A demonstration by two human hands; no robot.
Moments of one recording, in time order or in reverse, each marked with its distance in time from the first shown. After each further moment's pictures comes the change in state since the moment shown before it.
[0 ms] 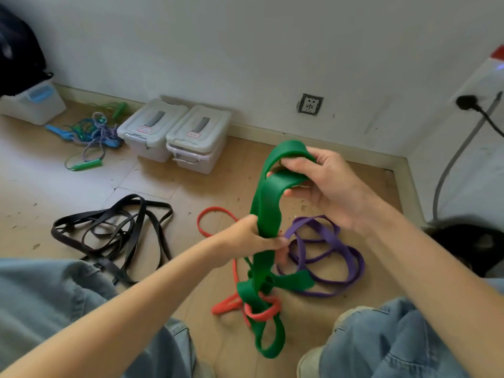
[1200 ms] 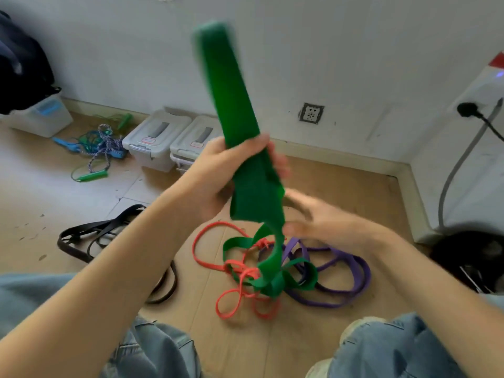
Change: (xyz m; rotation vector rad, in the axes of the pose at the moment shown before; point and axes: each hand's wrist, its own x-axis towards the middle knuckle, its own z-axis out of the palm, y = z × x) left_hand -0.020 0.080 -0.064 -0.606 0.143 0.387; right_hand -0.009 0.027 -0.017 -0.432 -0.382 0.121
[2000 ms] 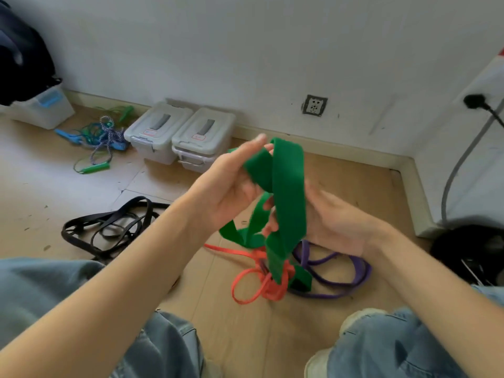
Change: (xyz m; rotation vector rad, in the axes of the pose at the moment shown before) left_hand -0.003 -0.017 0.004 -0.305 -0.084 -0.137; right_hand -0.002 0.010 0.012 0.522 -0.084 0.041
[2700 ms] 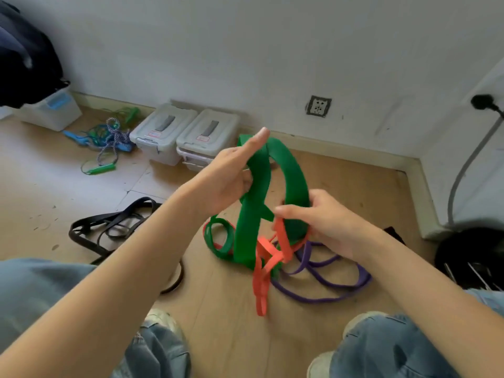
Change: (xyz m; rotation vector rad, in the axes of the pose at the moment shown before) left_hand 0.019 0.001 -0.015 0.343 0.237 -0.093; right_hand 0.009 -0.002 0.011 -0.208 0.319 -0.051
